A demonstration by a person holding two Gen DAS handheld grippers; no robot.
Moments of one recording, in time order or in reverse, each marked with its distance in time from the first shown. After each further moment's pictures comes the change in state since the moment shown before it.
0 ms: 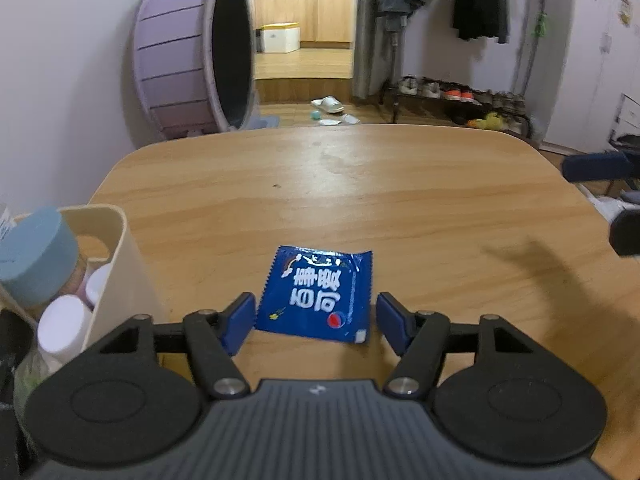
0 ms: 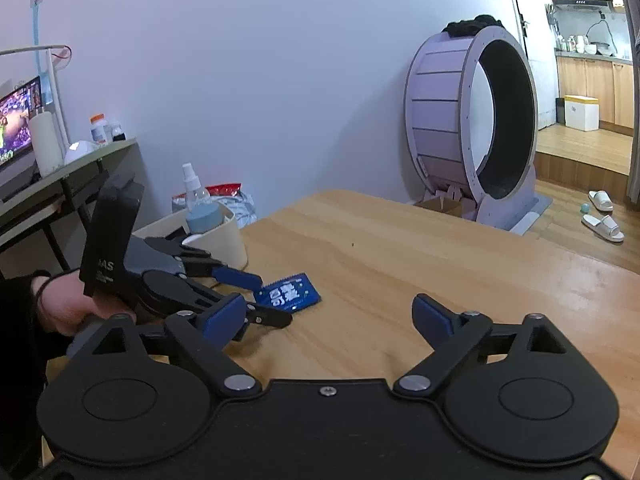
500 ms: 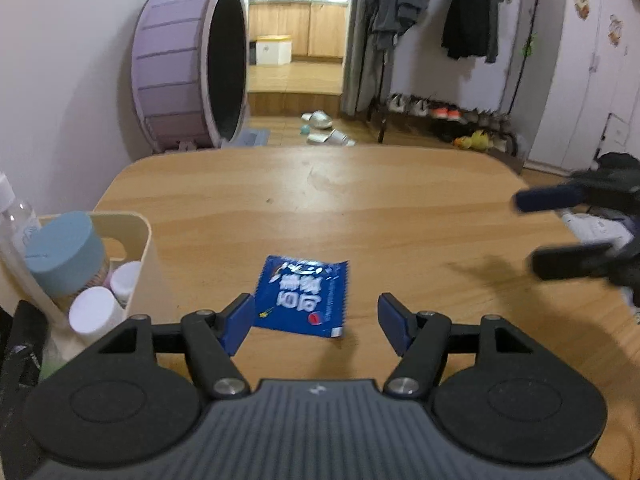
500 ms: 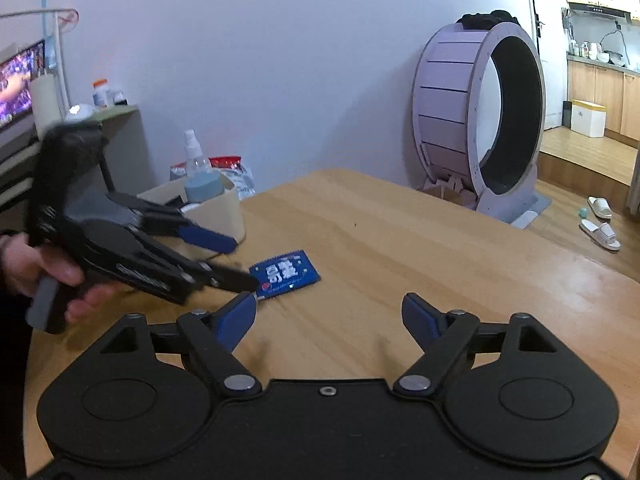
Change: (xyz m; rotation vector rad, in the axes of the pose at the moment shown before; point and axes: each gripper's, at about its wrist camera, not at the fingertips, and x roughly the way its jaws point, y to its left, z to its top) left arm -0.022 0.003 0.005 -0.056 -0.029 -0.035; right arm 0.007 0.010 0.000 -0.062 0.050 -0.012
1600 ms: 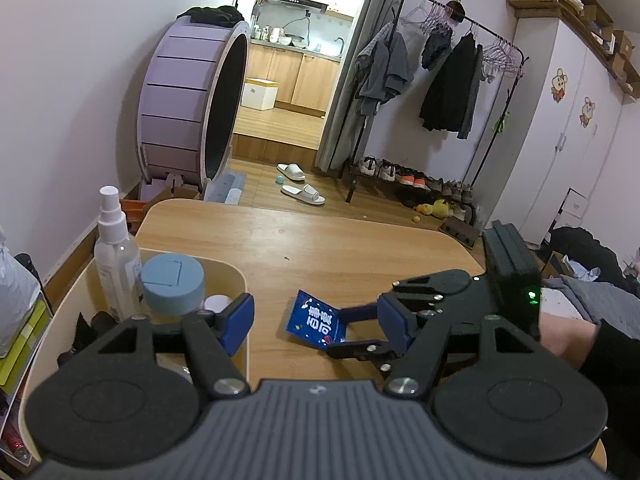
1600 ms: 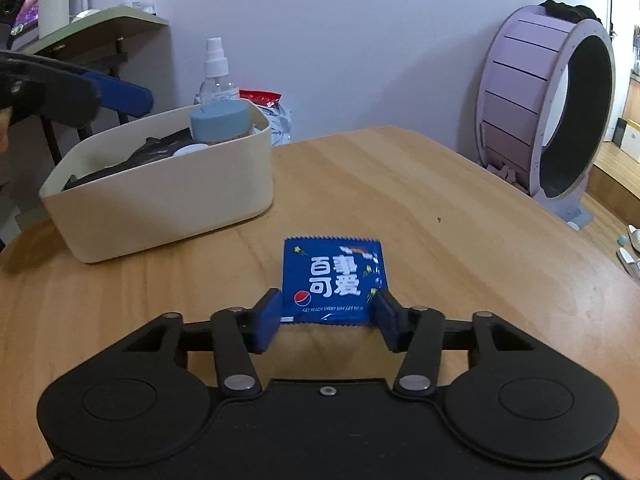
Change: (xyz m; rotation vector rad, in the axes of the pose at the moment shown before) left arm -0.103 0.058 0.003 -0.114 -0.161 -0.155; right arm 0.122 0.045 0.003 -0.207 0.170 0.059
